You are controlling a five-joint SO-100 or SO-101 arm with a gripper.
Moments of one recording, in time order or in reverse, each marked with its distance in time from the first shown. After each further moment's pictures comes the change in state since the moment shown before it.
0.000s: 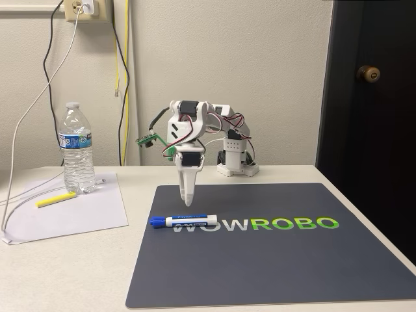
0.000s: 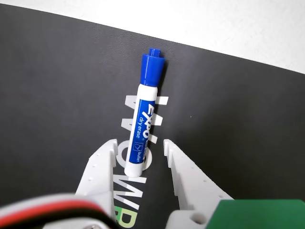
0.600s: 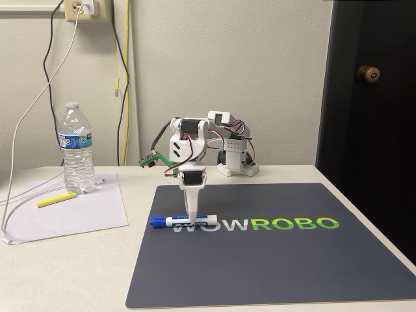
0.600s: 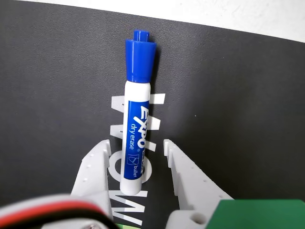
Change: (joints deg) arm -1.4 -6.6 0.0 -2.5 5.3
